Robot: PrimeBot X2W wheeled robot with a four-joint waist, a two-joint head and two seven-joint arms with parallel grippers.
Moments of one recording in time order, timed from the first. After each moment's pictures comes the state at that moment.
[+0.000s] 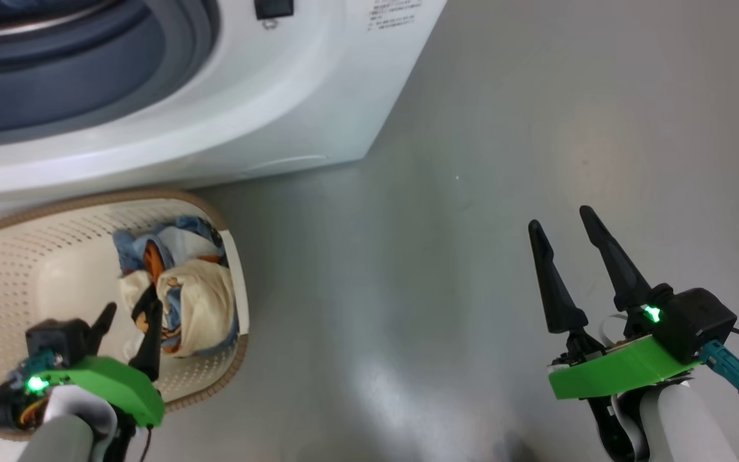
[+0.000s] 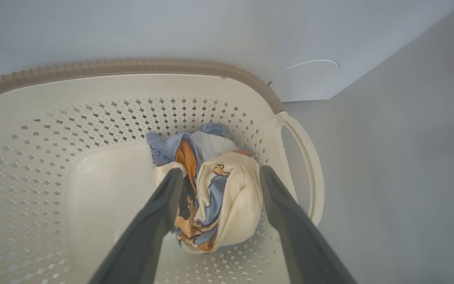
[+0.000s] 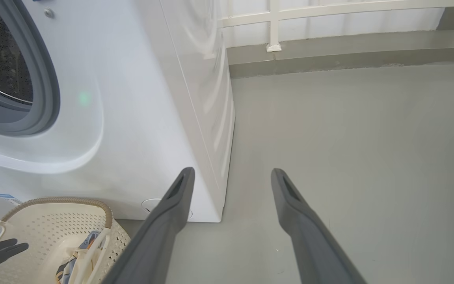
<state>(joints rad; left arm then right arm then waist) -0.41 0.21 -0.21 0.74 -0.42 -0.13 -0.26 -0.21 -0.05 0.09 0.02 0.20 0.13 -0.26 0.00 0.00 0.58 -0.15</state>
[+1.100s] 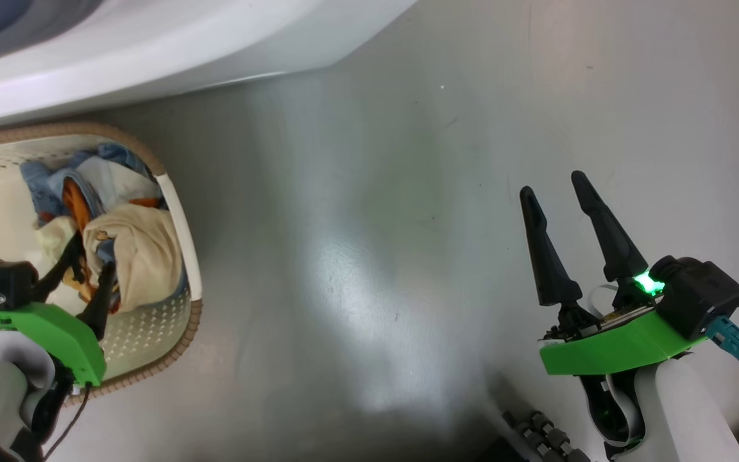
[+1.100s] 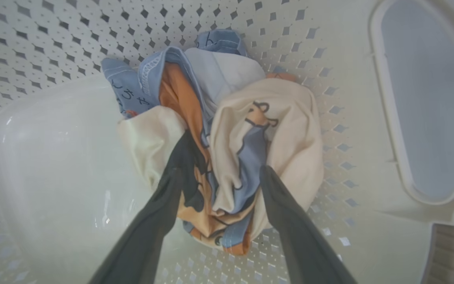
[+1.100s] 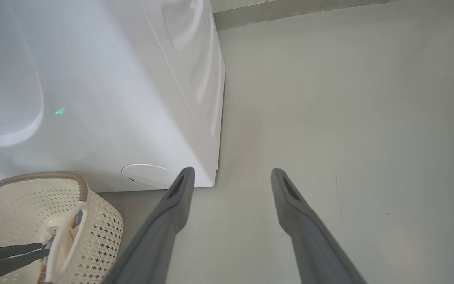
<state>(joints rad) -0.67 0.44 -0.64 0.88 -0.75 -0.13 -0.24 -0.27 -0.05 0.13 0.00 0.28 0.13 -0.26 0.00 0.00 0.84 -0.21</state>
